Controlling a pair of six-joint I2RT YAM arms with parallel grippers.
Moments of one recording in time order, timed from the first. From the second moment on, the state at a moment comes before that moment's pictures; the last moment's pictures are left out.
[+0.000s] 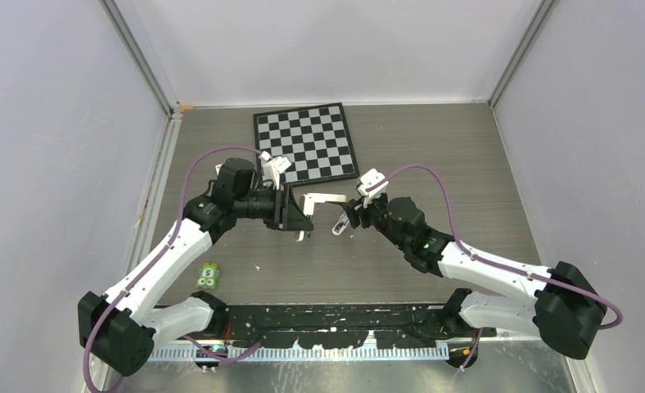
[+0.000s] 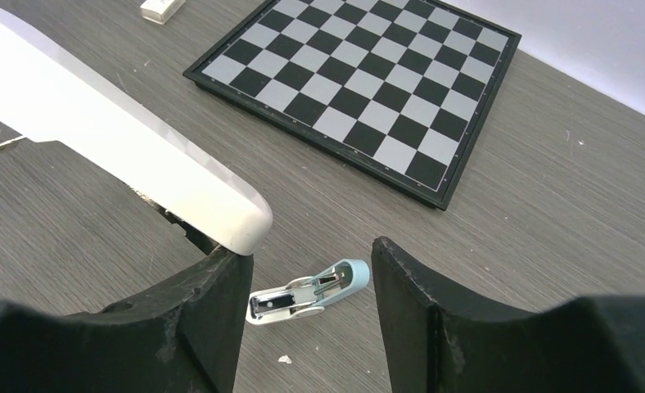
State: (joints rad) left arm -0.50 1.07 0.92 -0.47 0.71 -0.48; right arm 0.85 1.09 0.54 0.40 0.21 -0.06
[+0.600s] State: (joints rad) left arm -0.50 1.09 0.92 -0.53 0.72 -0.44; right arm 0.82 1.15 0.61 0.37 0.20 -0.11
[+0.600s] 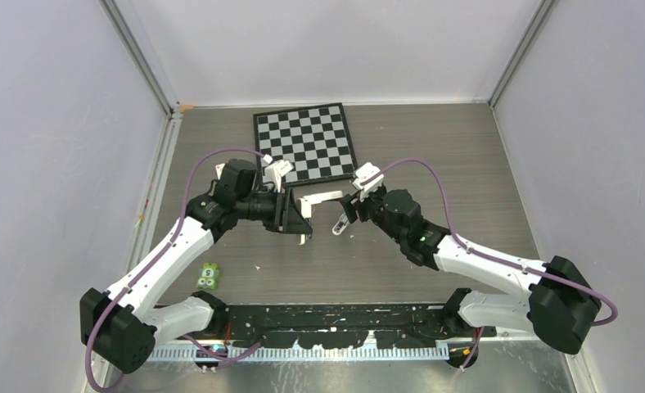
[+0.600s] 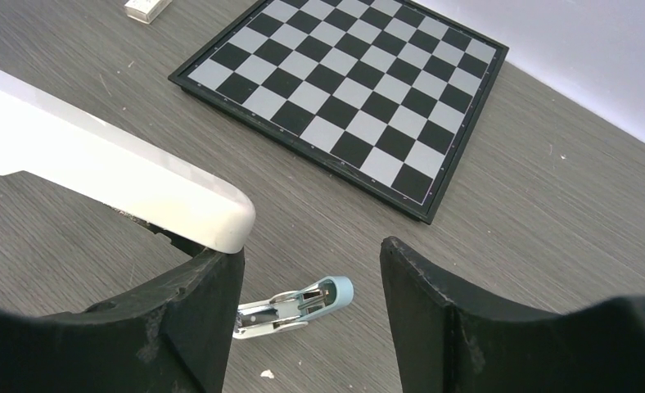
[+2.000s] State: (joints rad) left arm -0.48 1.09 0.96 -0.63 0.72 -0.39; right arm 0.72 1.10 0.76 0.18 0.17 0.06
